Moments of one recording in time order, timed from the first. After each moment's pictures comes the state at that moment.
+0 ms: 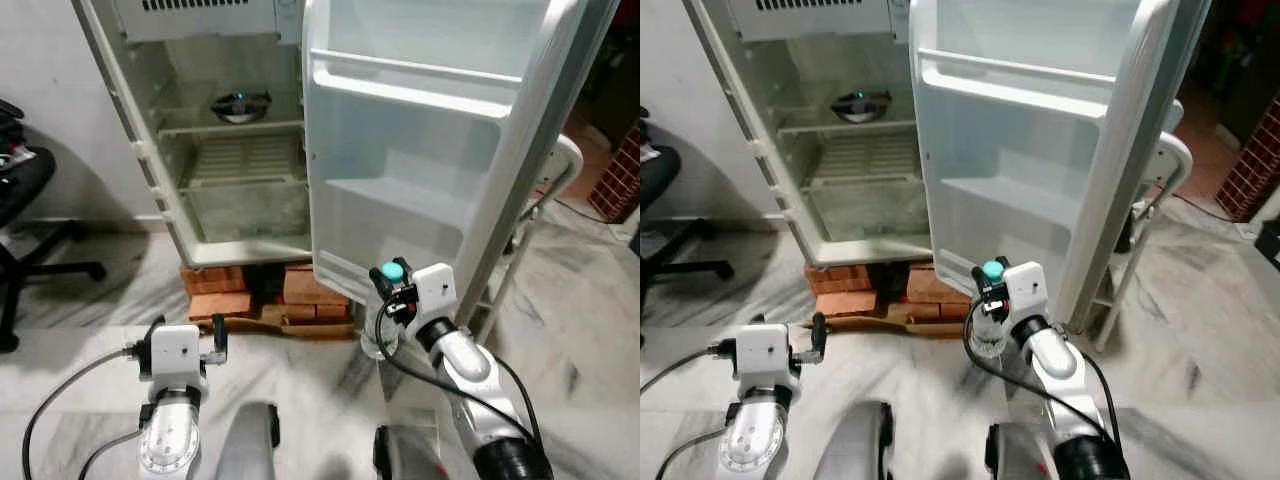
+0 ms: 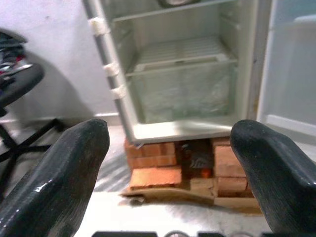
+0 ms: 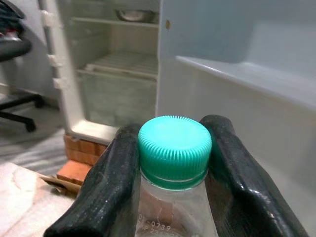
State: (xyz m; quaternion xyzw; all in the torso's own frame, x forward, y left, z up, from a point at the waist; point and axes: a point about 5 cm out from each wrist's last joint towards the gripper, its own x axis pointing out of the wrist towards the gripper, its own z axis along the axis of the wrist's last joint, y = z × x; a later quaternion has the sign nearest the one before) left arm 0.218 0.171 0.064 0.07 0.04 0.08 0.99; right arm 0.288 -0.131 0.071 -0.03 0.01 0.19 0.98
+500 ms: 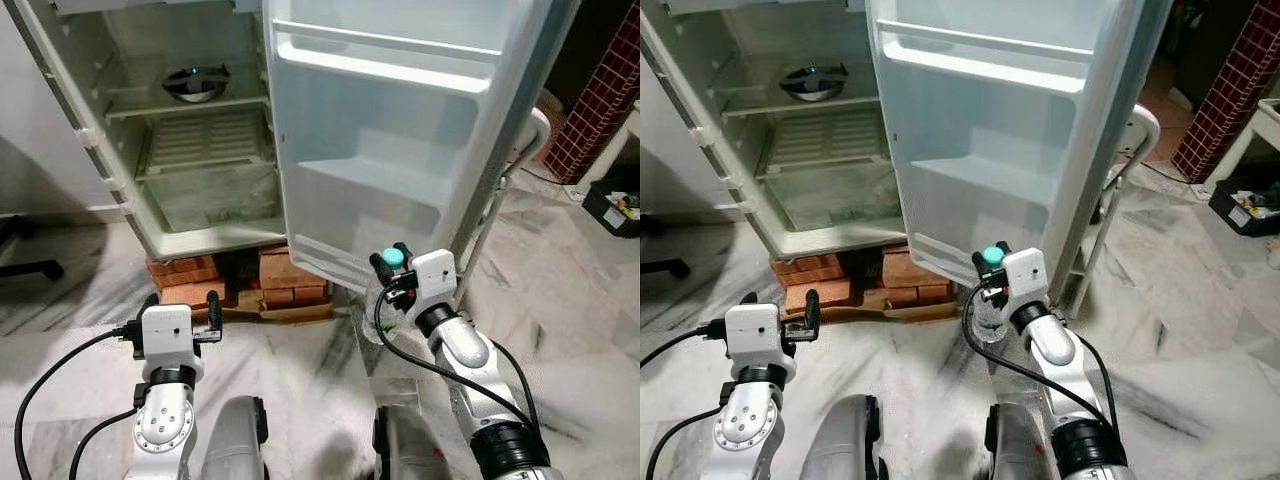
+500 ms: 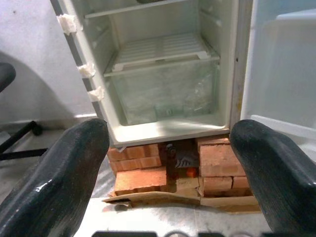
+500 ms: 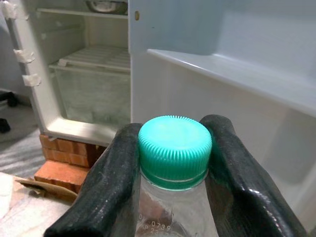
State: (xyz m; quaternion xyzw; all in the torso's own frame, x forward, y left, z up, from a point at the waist) left arm 0.223 0.173 0.067 0.06 0.03 0.08 0.99; right arm 0.296 -0.133 0.080 -0.04 -0.01 0.19 0.98
